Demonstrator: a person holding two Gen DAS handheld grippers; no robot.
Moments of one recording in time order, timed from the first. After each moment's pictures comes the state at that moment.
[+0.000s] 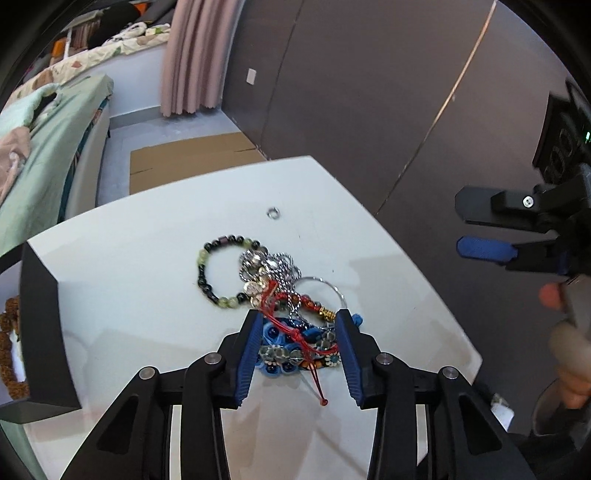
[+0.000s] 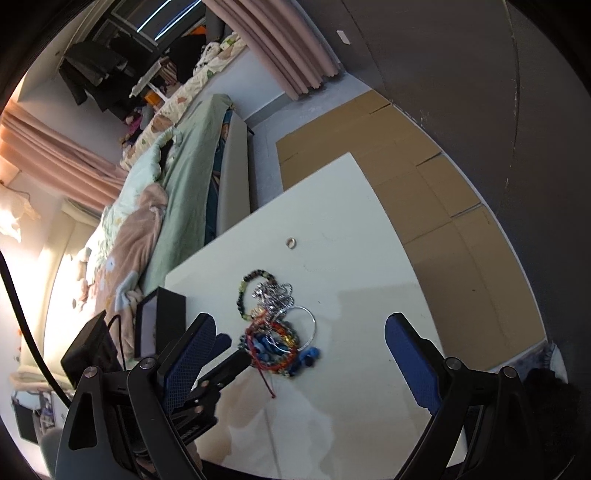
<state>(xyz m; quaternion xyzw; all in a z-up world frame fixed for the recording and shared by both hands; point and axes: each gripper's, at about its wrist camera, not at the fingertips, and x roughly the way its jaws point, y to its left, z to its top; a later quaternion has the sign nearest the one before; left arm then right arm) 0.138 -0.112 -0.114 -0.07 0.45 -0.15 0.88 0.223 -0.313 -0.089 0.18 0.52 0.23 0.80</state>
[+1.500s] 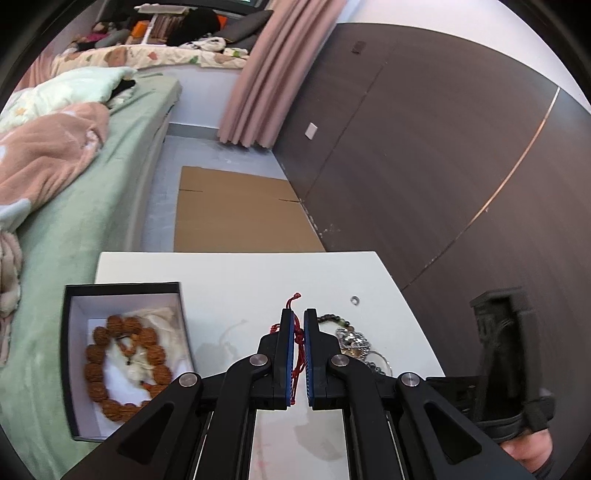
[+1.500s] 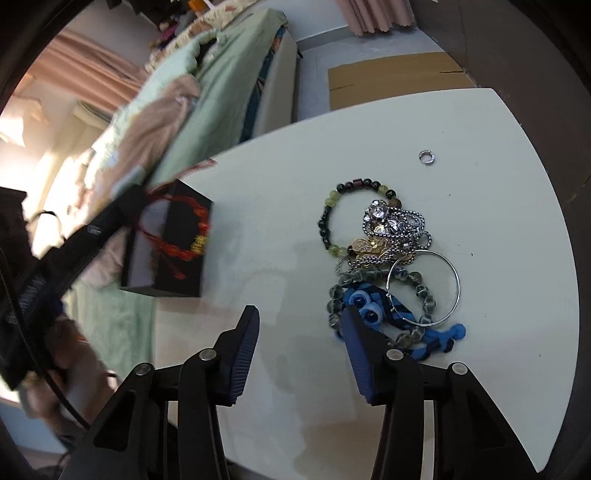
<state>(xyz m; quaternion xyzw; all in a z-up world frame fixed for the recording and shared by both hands) 0.127 0.021 -0.056 -0.20 0.37 -0.08 0.90 0.200 -0.164 -0.132 0.04 0.60 0.30 0.74</state>
